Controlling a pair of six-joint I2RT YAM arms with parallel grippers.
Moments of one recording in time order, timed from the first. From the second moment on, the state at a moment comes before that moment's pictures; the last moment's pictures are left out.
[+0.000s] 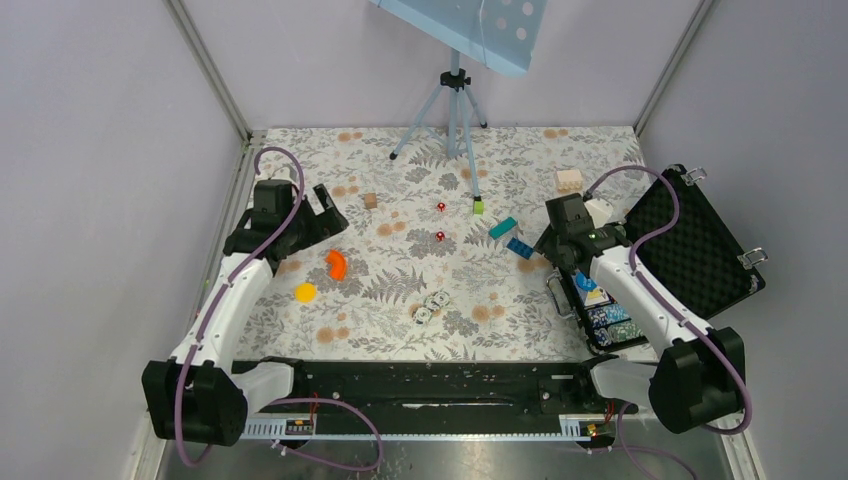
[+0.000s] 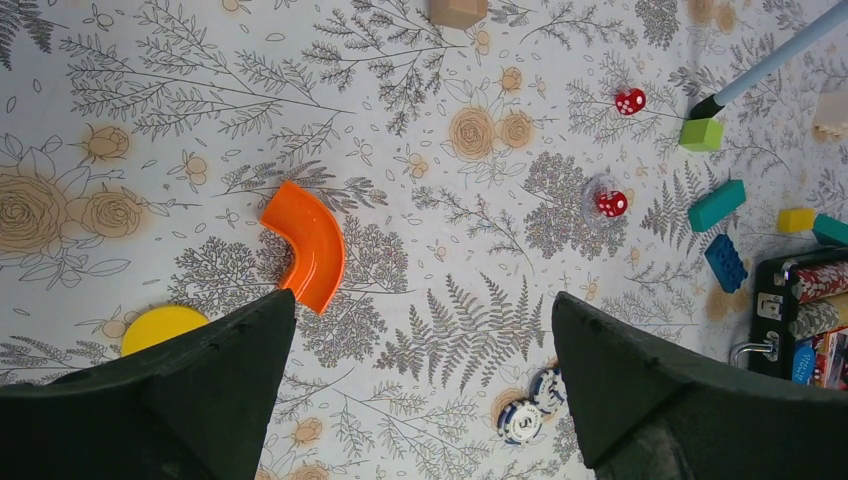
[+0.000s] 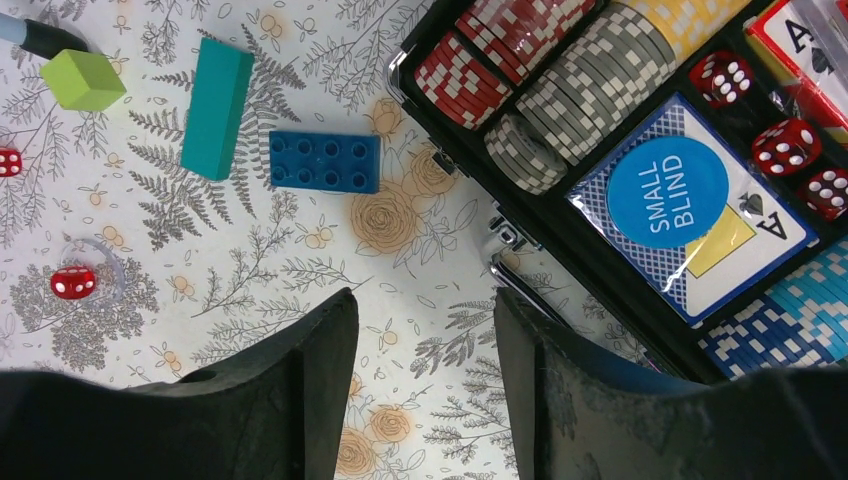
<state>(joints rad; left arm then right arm) -0.10 1.12 0.94 -0.55 0.11 -0.52 0.31 1.22 0.89 -0.67 0.36 0.83</state>
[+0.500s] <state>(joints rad) -0.10 1.10 0.94 -0.54 0.11 -0.51 0.27 1.28 0.94 -0.70 0.34 0.88</state>
